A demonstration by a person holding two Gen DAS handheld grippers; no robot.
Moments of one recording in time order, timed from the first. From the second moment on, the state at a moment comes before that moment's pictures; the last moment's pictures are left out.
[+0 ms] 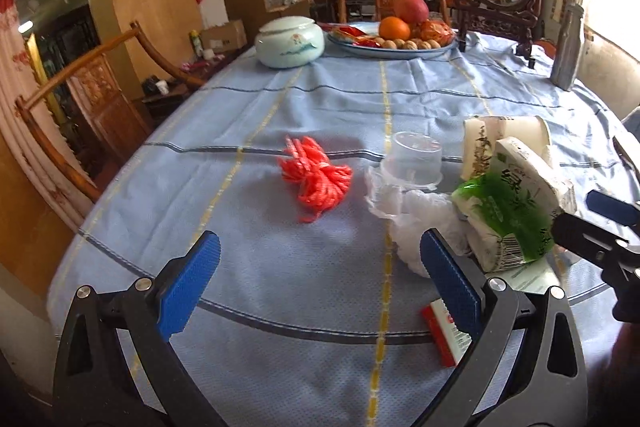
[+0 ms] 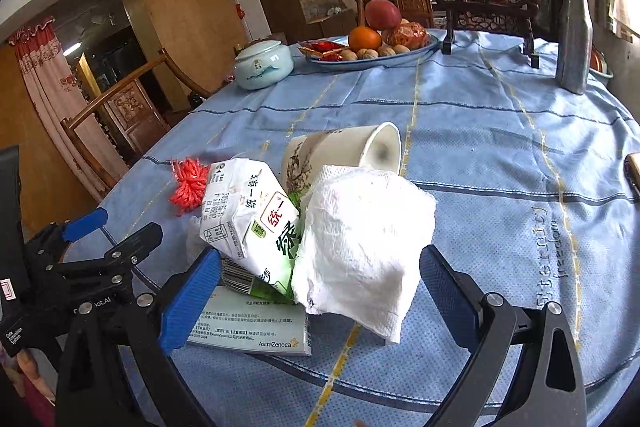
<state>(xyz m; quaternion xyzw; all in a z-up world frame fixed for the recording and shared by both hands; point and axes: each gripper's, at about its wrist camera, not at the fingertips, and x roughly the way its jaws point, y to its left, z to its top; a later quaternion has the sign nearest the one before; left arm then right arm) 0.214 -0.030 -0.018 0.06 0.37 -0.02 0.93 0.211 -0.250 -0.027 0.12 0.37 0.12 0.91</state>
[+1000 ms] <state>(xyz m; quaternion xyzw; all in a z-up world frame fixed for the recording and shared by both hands) 0.244 -0.068 -0.001 -0.05 0.39 -0.23 0.89 0.201 -0.307 -0.020 0.18 0.34 0.08 0.92</state>
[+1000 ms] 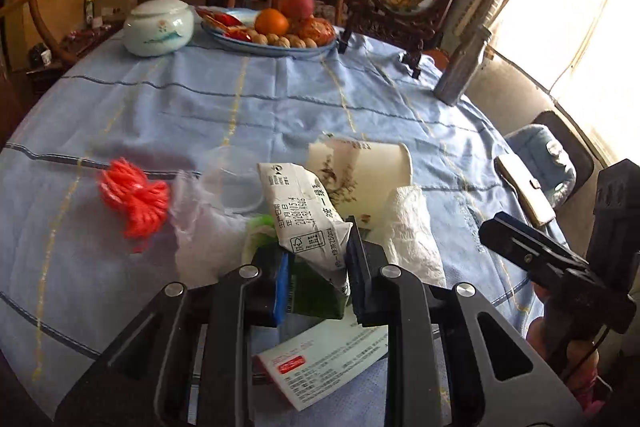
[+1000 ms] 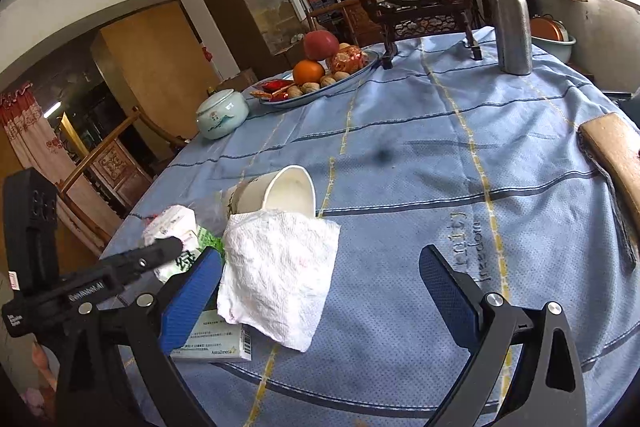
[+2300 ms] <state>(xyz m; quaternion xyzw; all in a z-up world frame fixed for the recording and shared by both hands) 0.176 -0.061 0.044 0.05 0.28 -0.12 0.95 0.185 -0.254 0.016 0.08 0.27 0.12 0.95</state>
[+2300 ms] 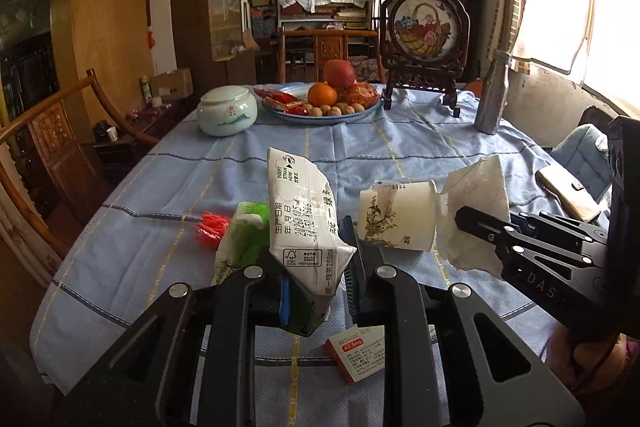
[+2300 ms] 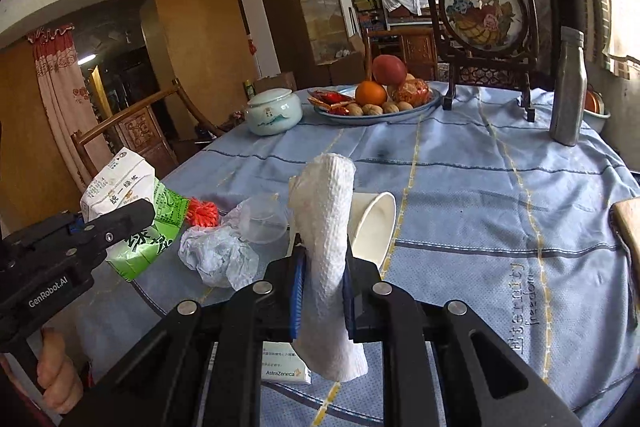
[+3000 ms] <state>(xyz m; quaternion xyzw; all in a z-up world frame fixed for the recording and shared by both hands) 0.062 -0.010 0.059 0.04 0.22 -0.04 0.97 0.091 -0.181 0.056 0.05 0.20 0.22 0.95</state>
